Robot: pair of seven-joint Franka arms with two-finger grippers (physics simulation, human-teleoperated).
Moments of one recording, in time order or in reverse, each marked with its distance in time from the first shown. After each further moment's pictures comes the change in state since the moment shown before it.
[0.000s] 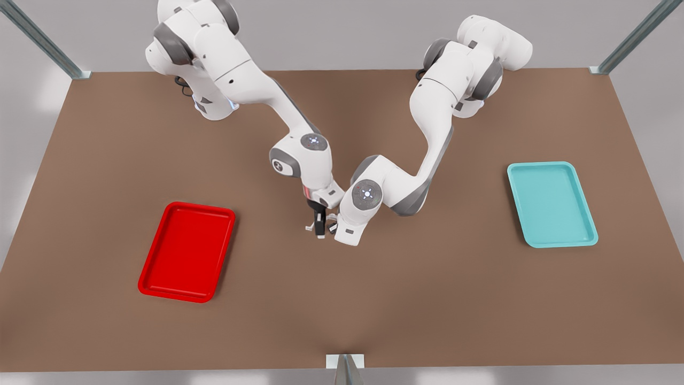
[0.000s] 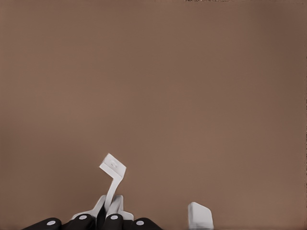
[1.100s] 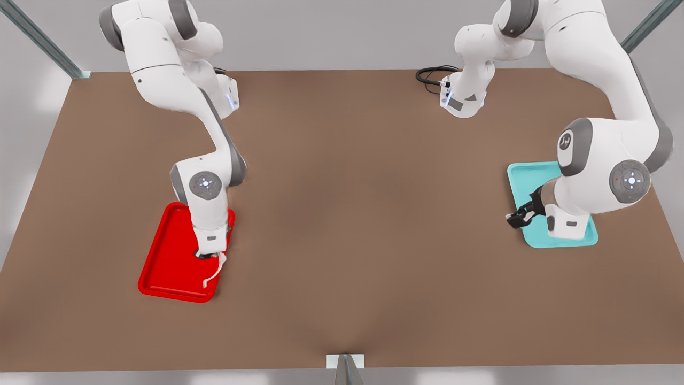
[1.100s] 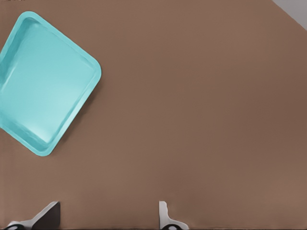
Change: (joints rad) left arm 0.584 -0.537 -0.026 -0.327 0.162 -0.470 0.376; right arm -0.479 -0.161 0.001 -0.077 0.085 -0.261 0.012
